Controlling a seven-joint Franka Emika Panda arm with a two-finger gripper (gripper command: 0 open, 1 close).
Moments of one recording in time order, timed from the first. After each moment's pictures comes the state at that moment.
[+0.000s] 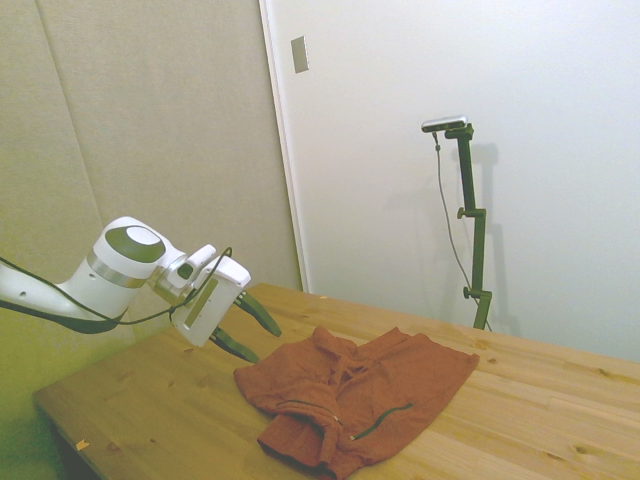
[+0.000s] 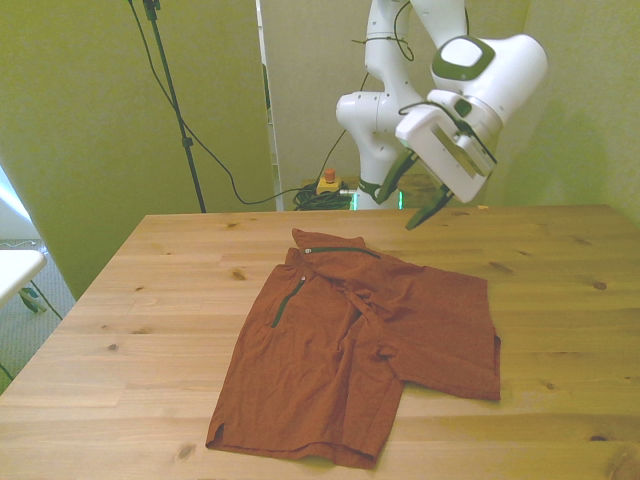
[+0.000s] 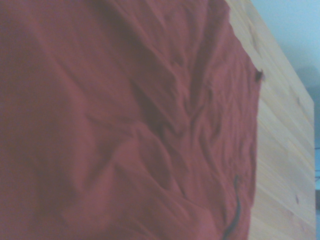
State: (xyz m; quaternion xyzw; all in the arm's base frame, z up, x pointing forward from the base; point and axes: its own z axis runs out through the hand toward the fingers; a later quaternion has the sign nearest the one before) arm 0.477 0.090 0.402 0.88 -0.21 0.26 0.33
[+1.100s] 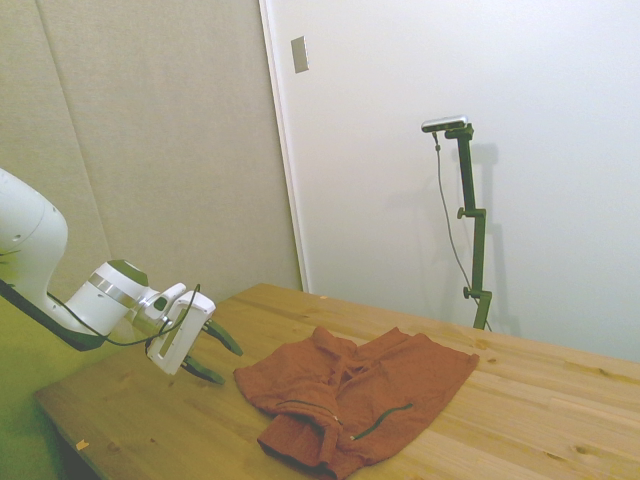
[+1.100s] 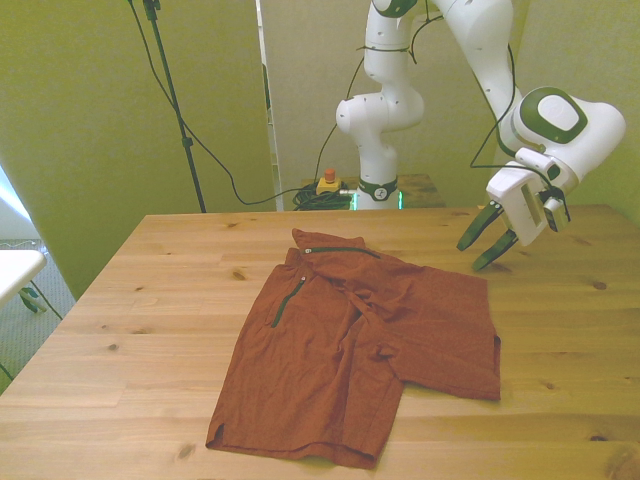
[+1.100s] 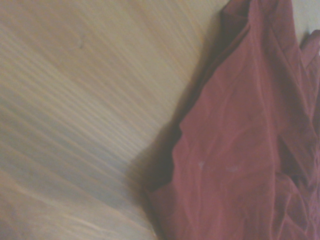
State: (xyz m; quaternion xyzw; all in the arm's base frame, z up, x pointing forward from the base) arm 0.476 0.217 0.316 0.88 -0.16 0.24 0.37
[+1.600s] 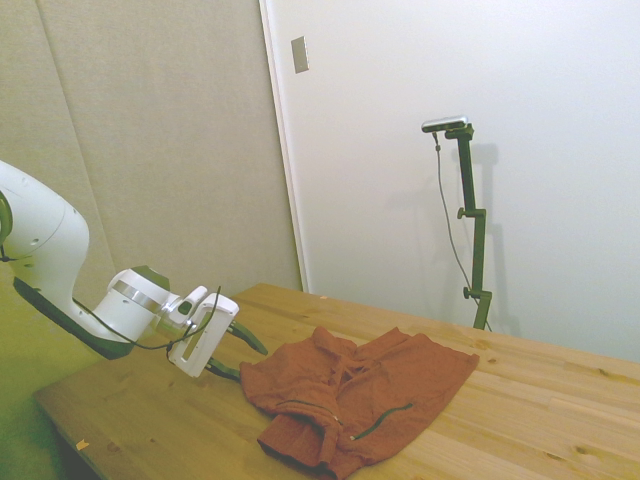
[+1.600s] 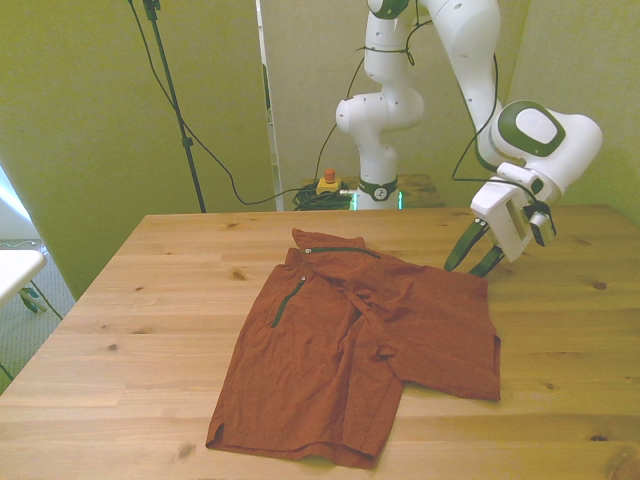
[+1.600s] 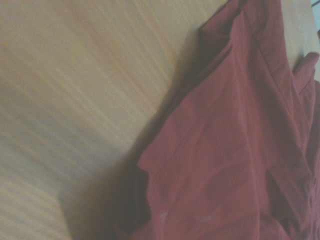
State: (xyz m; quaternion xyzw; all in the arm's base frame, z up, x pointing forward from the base) arm 0.509 0.170 0.311 0.89 -0.12 0.28 0.35
